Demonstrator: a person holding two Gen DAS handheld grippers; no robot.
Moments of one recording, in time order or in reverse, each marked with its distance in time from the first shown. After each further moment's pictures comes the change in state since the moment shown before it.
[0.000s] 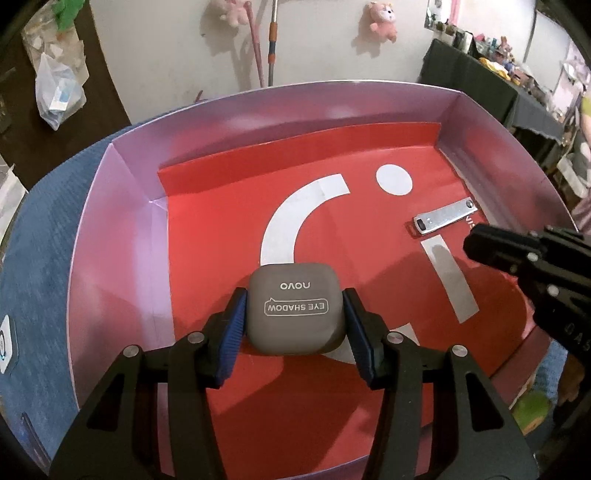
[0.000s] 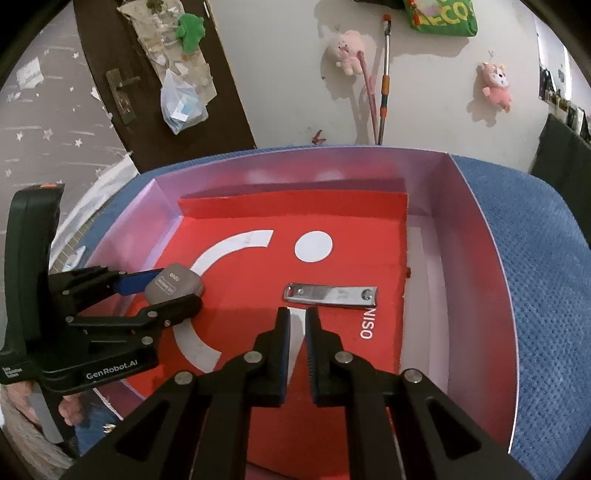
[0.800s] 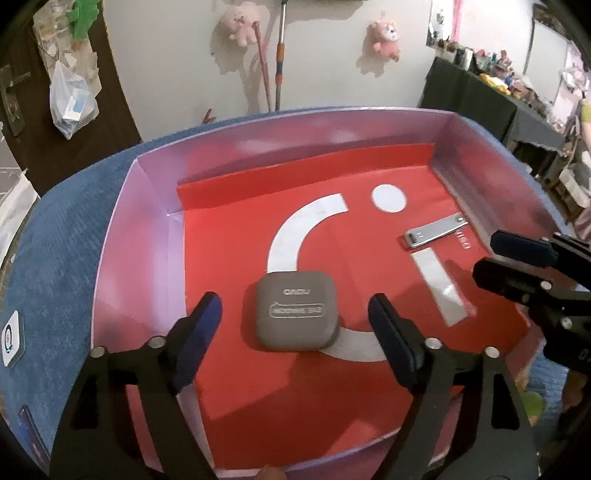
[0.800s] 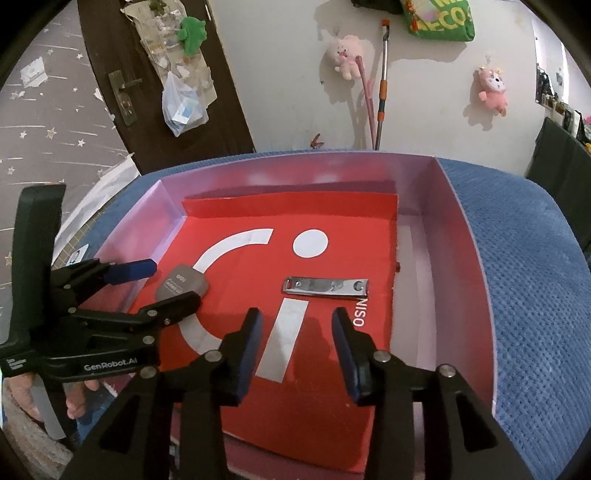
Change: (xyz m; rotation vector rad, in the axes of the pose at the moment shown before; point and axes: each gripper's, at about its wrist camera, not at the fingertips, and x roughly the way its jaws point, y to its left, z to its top) left arm -0.020 -0.004 -0.004 -0.007 -0.088 0.019; right arm -0.019 -0.001 -0.007 0.001 -0.020 0.003
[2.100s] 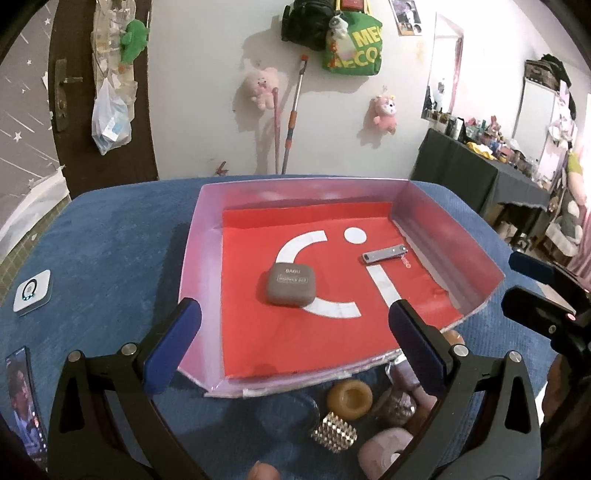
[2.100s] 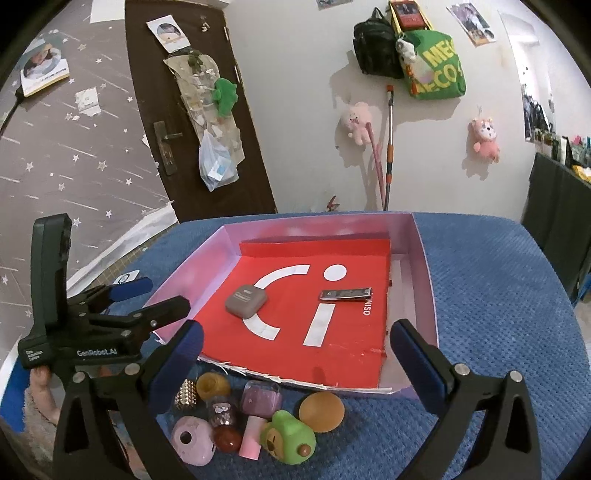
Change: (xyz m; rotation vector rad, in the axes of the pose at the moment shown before) left arm -0.093 0.003 -0.059 -0.106 -0.273 -0.013; right arm -0.107 0.027 -0.051 -0.033 -0.269 0.052
